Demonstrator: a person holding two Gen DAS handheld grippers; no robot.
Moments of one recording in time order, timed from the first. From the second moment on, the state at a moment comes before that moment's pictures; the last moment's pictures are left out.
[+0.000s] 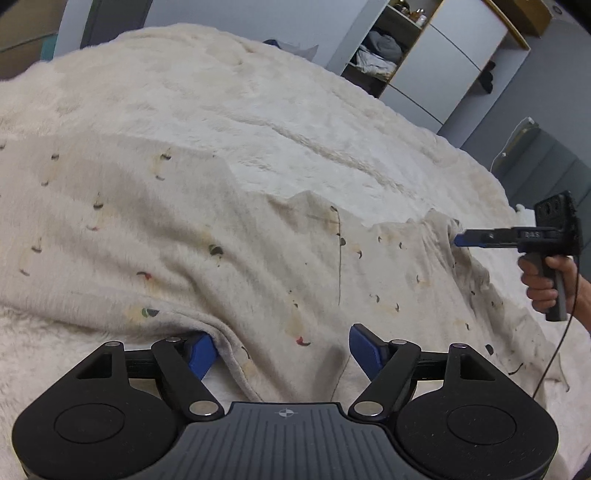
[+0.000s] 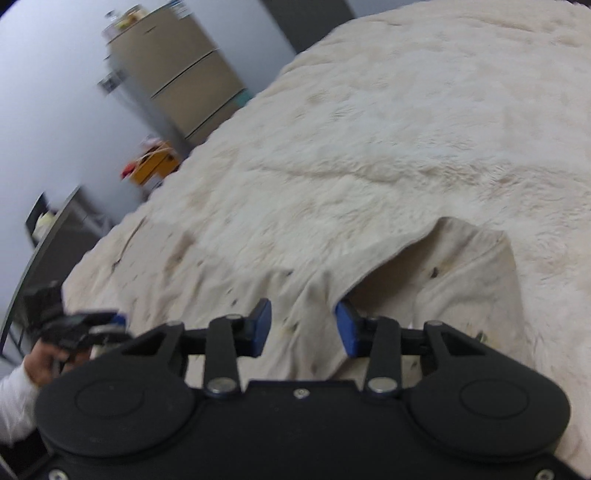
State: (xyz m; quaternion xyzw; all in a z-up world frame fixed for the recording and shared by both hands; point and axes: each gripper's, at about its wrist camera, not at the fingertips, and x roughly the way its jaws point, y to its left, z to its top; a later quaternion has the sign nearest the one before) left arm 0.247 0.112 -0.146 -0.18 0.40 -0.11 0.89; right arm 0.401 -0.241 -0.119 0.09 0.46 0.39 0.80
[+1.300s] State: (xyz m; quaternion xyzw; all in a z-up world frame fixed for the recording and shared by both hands) left arm 0.230 0.111 -0.126 -0.11 0.41 -0.11 0.90; right arm 0.431 -0.236 -0.081 0.08 0.43 0.07 0.90
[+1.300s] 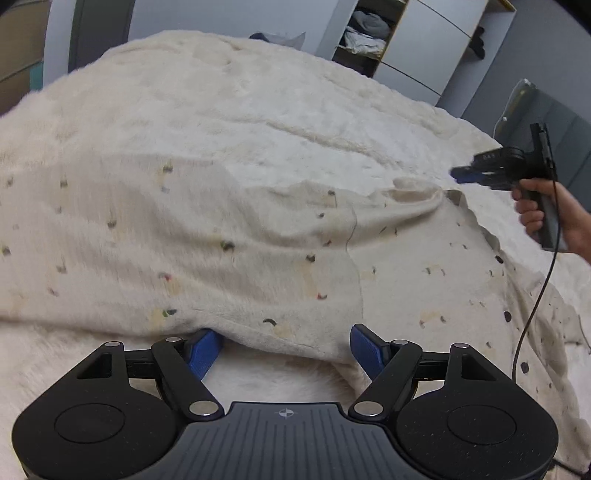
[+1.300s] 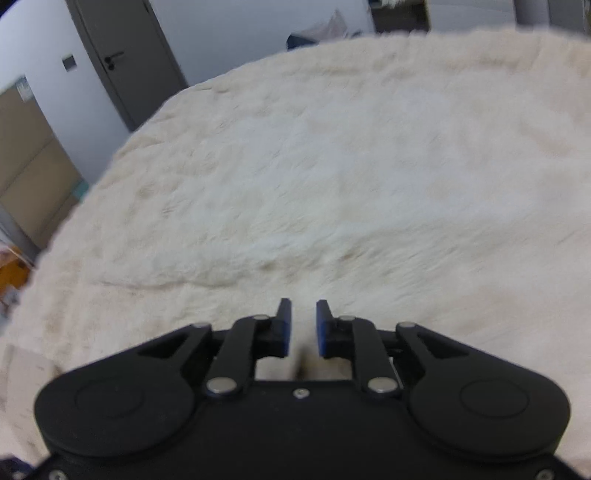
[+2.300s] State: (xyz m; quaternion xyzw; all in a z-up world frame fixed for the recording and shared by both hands) left arm 0.196 0.082 -0.153 -0.15 0.40 -0.13 0.89; right arm 0.478 -0.220 -0.098 0.15 0.49 -0.10 0.85
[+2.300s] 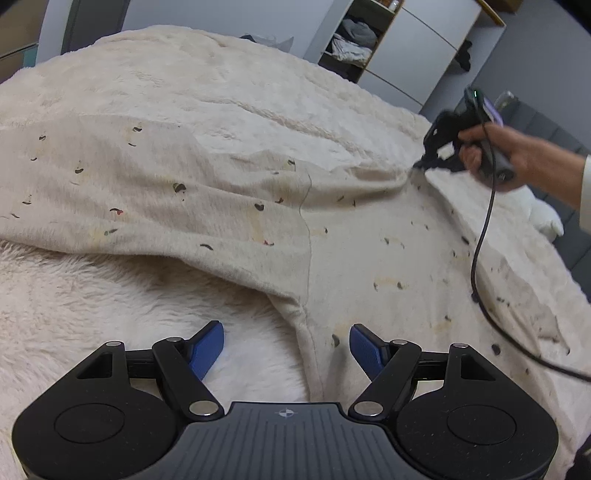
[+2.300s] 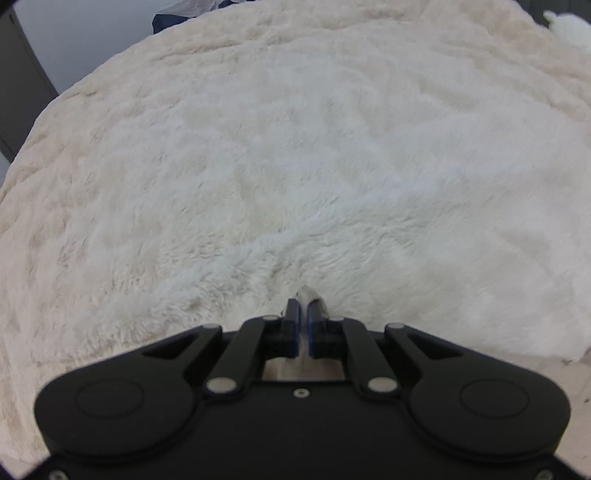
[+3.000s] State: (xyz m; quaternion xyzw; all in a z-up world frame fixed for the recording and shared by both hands) left arm 0.171 0.092 -0.110 -0.15 0.45 -0.19 0.86; right arm 0.143 -0.271 -0.057 0.14 0.50 0.14 0.84
